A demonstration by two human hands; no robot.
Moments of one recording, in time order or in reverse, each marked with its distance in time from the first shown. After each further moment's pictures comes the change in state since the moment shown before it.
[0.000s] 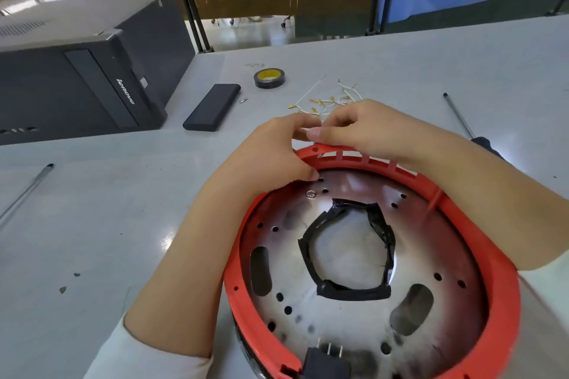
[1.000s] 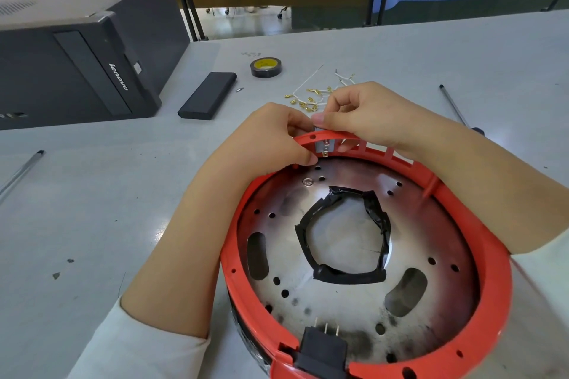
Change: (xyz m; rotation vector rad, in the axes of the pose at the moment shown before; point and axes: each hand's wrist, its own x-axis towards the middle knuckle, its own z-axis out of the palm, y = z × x) left_hand 0.002 0.000 0.000 0.008 0.003 -0.062; right_hand -0.005 -0.005 0.000 0.096 0.038 -0.022
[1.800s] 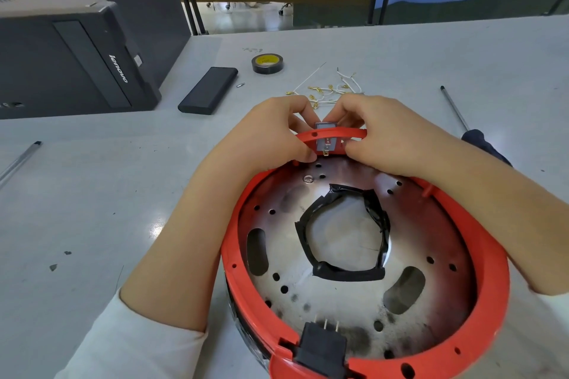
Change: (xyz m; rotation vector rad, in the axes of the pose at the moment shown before) left_hand -0.003 0.003 -0.002 -0.027 -0.003 0.016; right_hand -0.033 -0.007 0.001 -0.408 -0.001 -0.112
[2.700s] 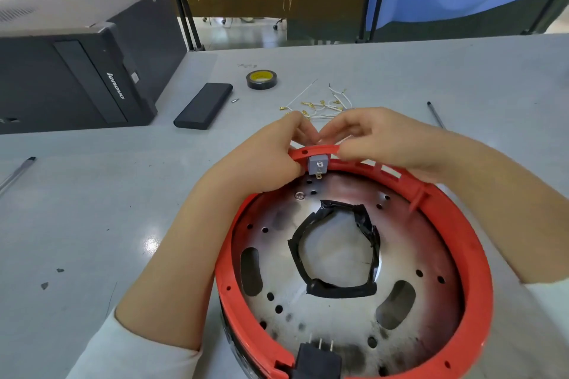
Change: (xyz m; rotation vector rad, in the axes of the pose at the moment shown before) left_hand -0.001 0.001 0.006 -0.014 -0.058 0.088; right_hand 0.003 0.007 -0.018 0.406 -0.180 0.136
